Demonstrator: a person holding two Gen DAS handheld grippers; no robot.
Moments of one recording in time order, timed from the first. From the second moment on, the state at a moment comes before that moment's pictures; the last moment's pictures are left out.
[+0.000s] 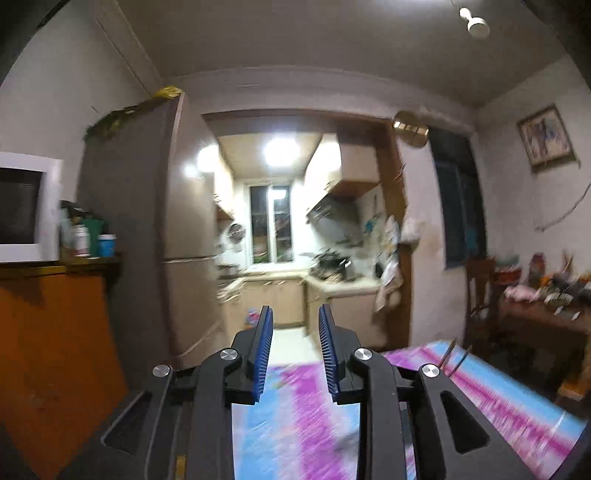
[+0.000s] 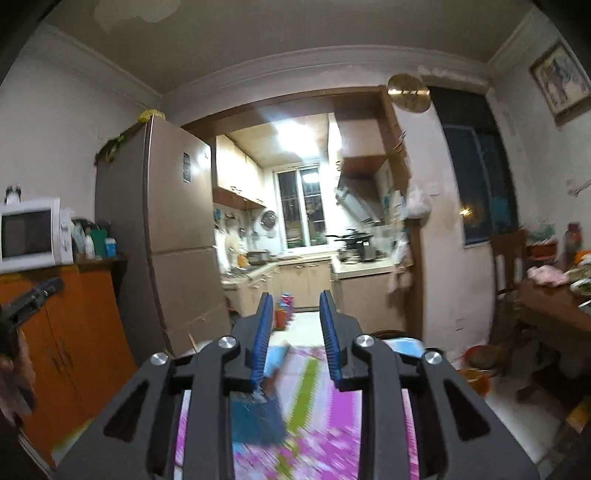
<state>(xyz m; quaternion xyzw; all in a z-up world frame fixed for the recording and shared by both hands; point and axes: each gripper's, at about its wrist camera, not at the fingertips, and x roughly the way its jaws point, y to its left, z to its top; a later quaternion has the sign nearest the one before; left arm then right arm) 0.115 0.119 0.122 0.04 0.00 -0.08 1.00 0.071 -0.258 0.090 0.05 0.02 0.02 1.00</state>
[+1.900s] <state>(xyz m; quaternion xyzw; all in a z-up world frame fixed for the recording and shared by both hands) -0.038 0.133 -0.163 0.10 0.24 -0.04 0.96 -0.039 -0.162 -0.176 -0.03 0.27 -0.03 0.96</state>
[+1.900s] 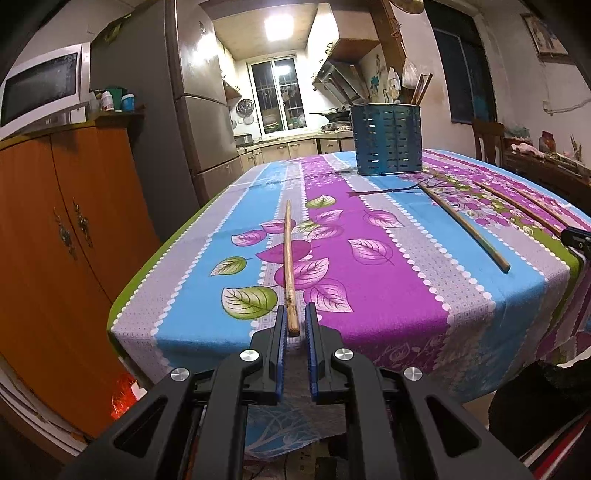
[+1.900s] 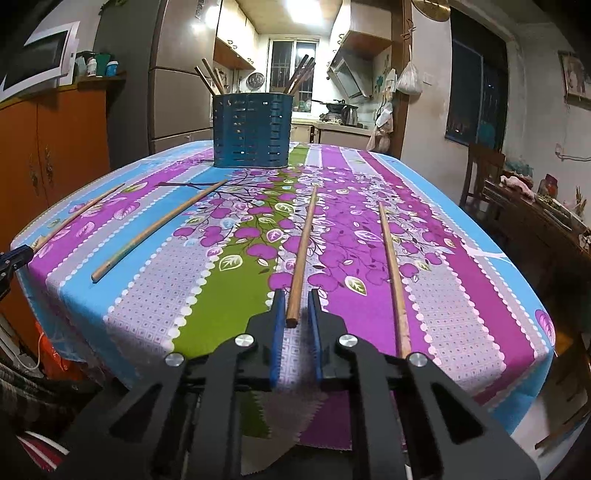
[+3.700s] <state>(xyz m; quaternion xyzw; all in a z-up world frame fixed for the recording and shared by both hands) -0.024 0.136 -0.158 0.07 0.28 -0.05 0.96 -0.036 -0.176 -0.174 0.02 0.28 -0.01 0.96</state>
